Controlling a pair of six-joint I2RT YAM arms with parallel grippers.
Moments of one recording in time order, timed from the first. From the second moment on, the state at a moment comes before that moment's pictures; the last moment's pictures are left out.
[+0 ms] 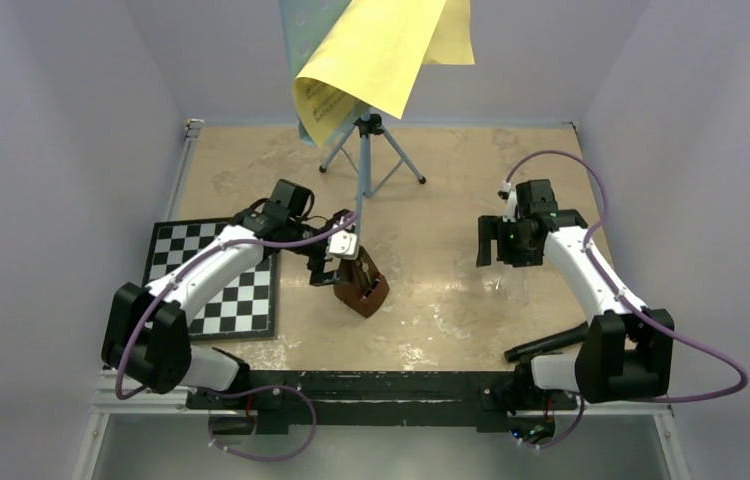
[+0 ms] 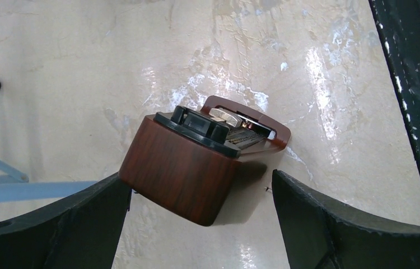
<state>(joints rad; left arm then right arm) -0.45 1.41 1.00 -0.60 0.87 1.11 0.09 1.30 0.96 -0.79 -0.13 0.10</state>
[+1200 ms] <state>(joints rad) -0.45 0.98 0.80 -0.46 0.73 0.58 -0.03 1.70 1.19 -0.92 0.00 0.03</state>
